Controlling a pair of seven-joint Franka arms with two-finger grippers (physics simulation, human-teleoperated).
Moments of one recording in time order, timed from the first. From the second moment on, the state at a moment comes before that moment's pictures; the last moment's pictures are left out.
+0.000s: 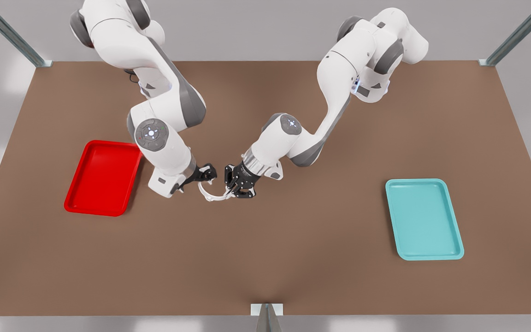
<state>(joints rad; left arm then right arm) -0.75 0.76 -0.04 -1.19 -0.29 2.64 -2.90 0.38 0.42 0.12 -1.33 0.00 1.78 0.20</state>
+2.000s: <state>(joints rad) -0.18 0.28 0.01 -1.39 -0.04 1.57 -0.98 -0.51 0.31 0.30 -1.87 -0.06 1.81 0.07</state>
